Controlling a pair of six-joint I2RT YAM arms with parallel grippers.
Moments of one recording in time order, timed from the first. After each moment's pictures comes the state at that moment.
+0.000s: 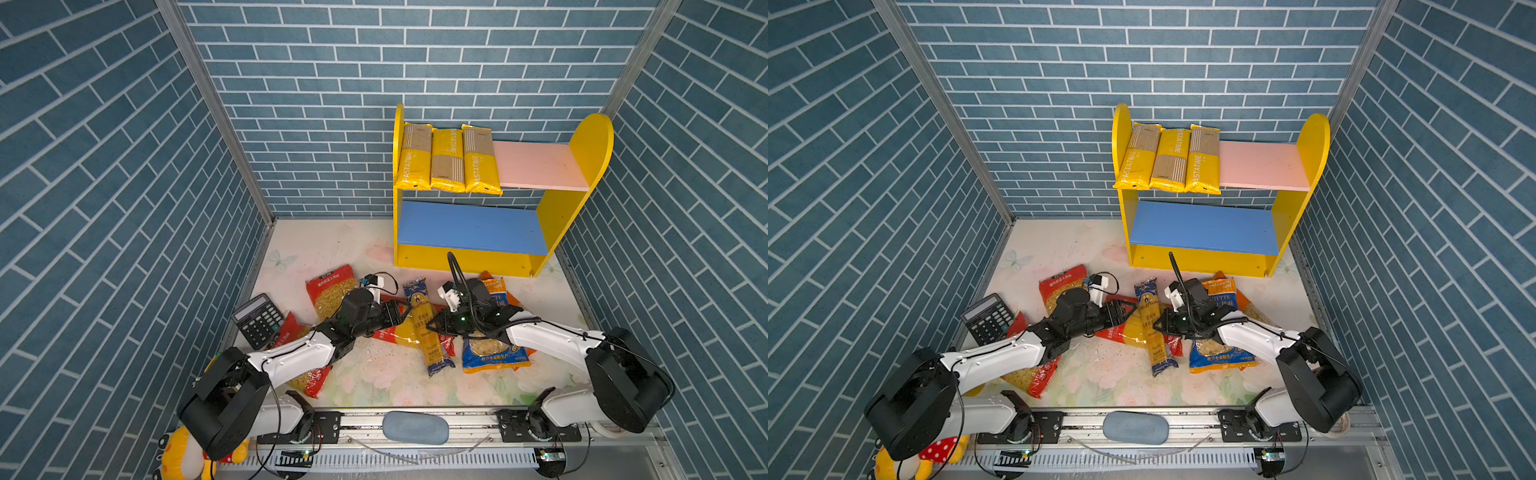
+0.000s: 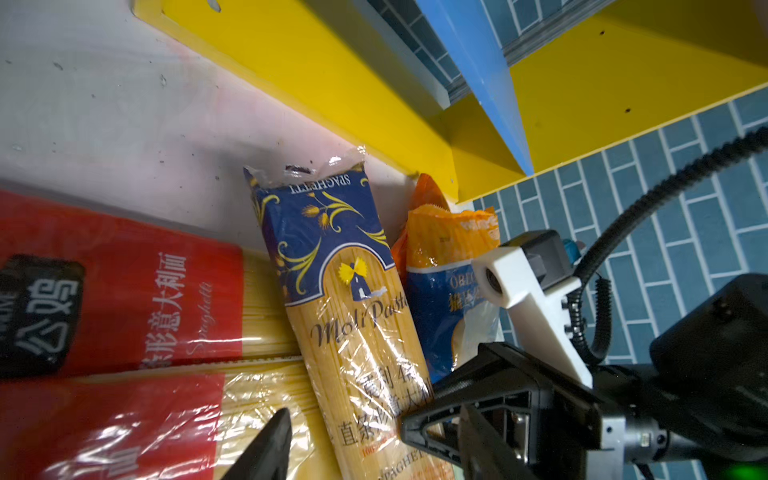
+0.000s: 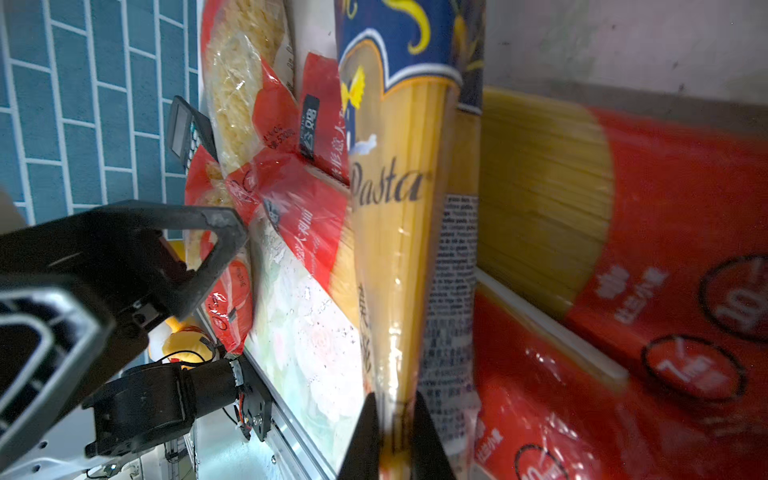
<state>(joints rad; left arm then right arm) -0.64 1.28 0.51 0.33 0.30 -0.92 0.70 1.39 0.70 -0.13 -0.49 0.70</state>
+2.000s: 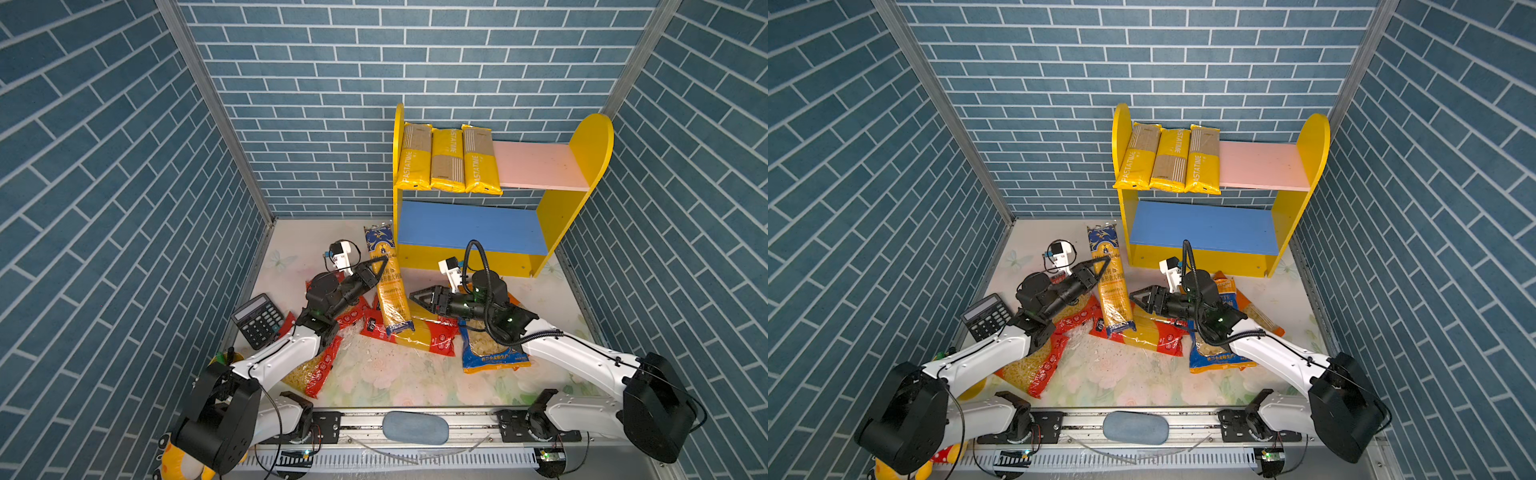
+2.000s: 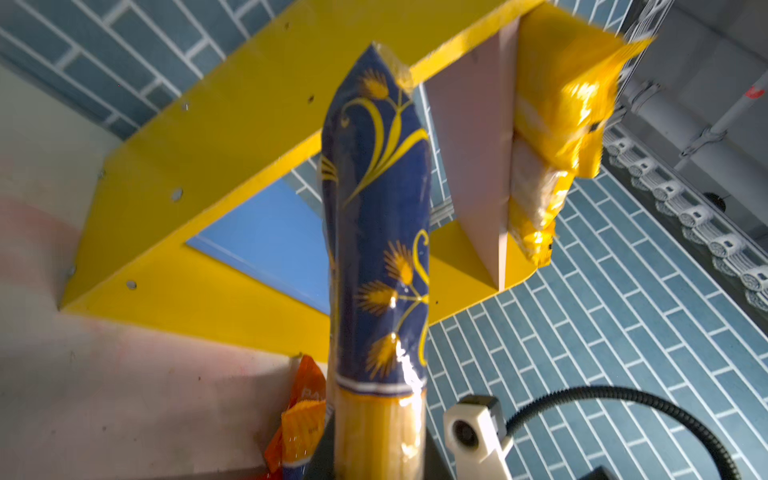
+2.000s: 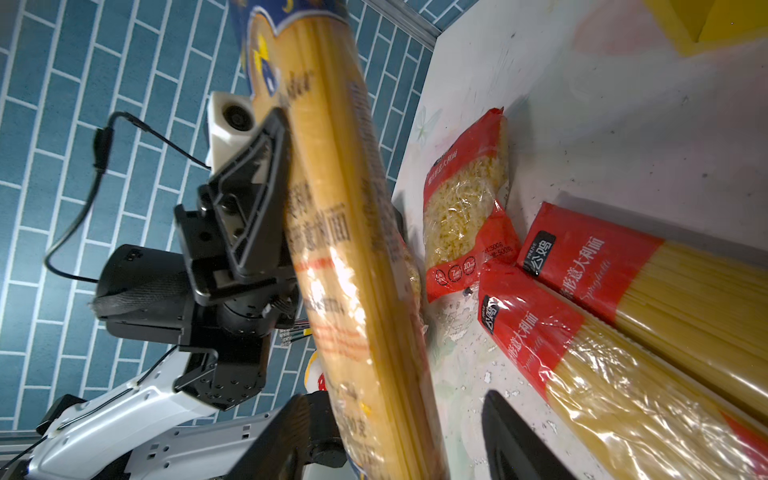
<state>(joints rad) -0.43 1.21 0.57 0.75 0.29 -1.09 0.77 1.24 0.72 0.22 -0.50 0.97</state>
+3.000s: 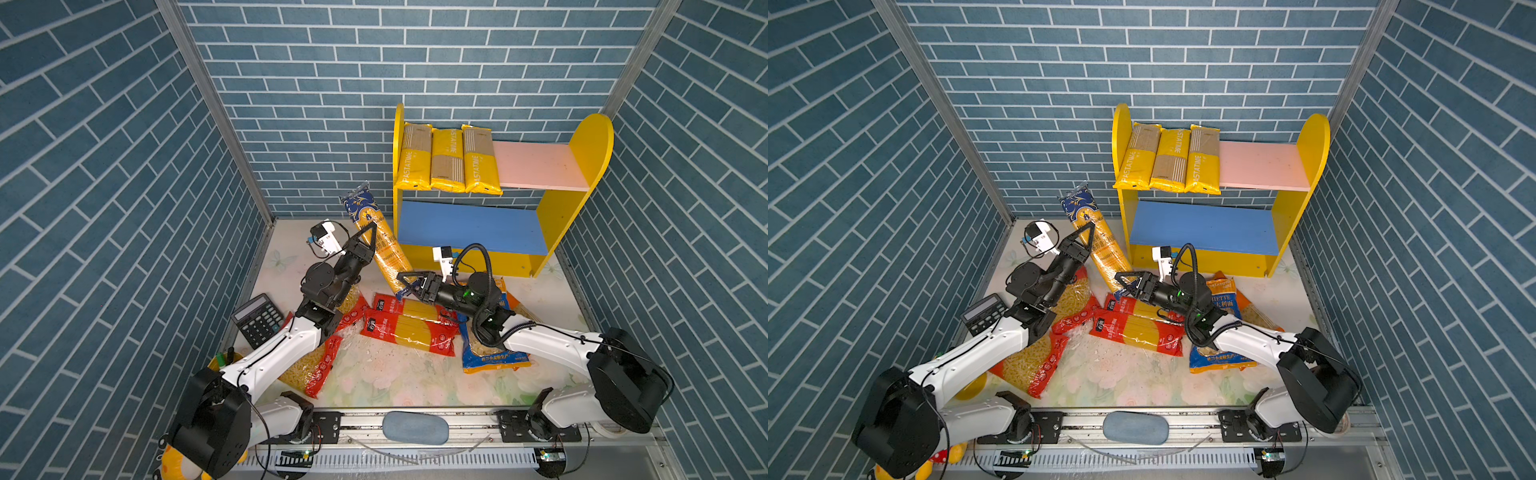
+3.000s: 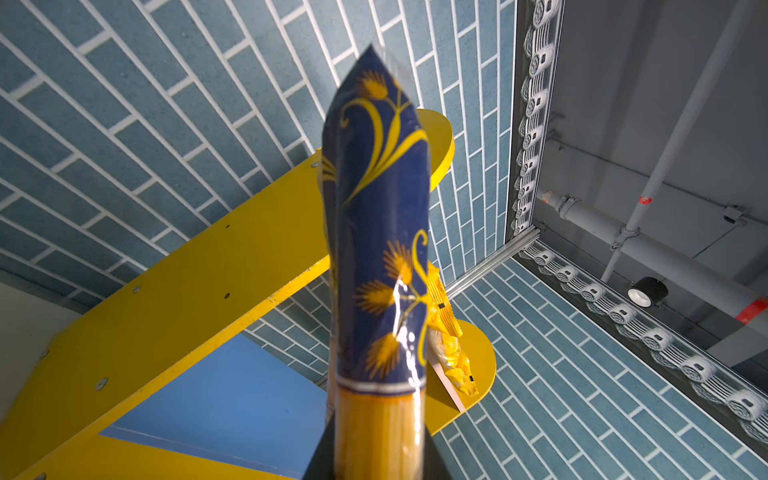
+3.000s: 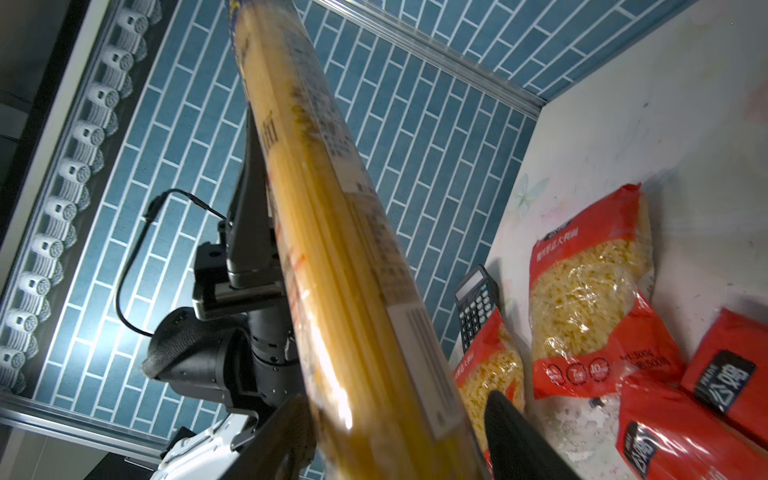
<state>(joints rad) -0.49 1.21 0.72 0.81 0.01 -1.07 0.82 1.42 0.73 0.80 -0.42 1.20</state>
